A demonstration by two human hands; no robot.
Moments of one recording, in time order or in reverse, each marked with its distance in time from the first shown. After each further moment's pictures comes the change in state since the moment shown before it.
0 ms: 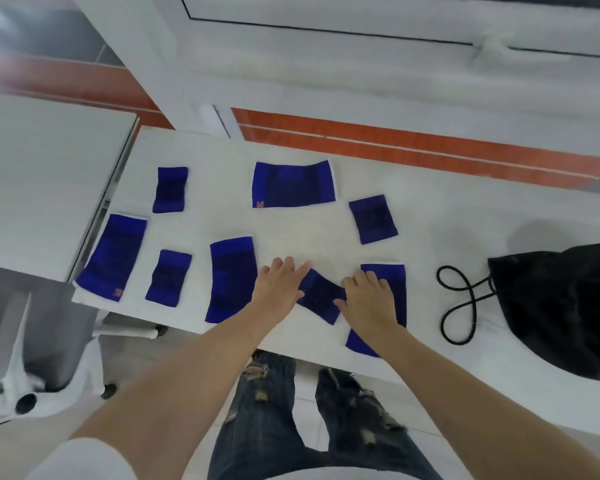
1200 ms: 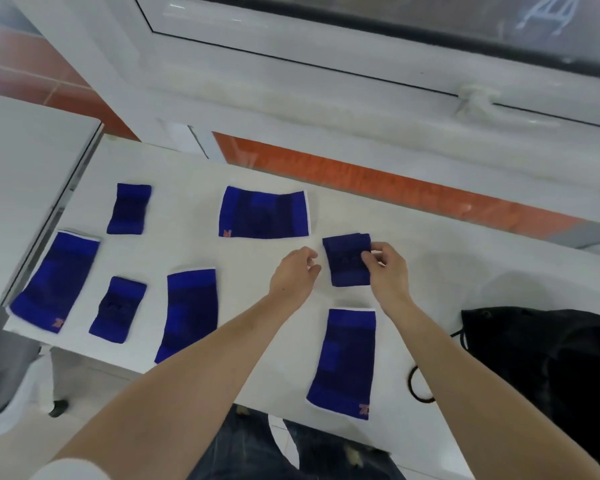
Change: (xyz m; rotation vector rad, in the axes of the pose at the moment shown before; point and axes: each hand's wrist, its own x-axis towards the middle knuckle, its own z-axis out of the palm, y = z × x) left_hand 0.118 0.066 -0.052 -0.874 0.179 -0.272; right_hand 0.111 0.109 -0.064 1.235 0.226 0.427
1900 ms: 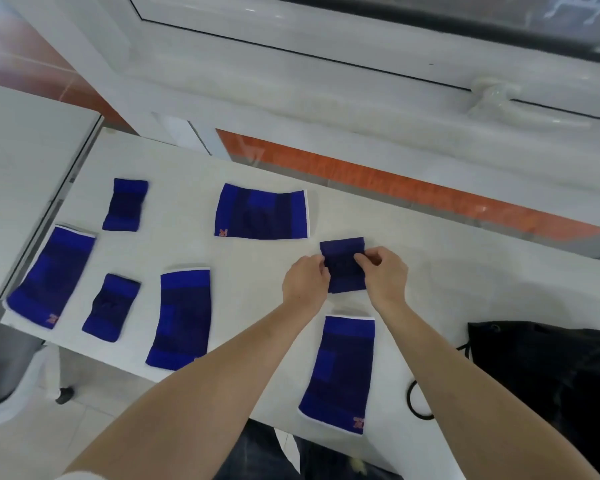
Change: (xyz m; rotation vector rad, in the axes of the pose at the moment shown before) left_hand 0.011 0.022 0.037 0.109 0.083 -0.072; right_hand 0.033 0.017 0.013 -0.300 0.045 -0.059
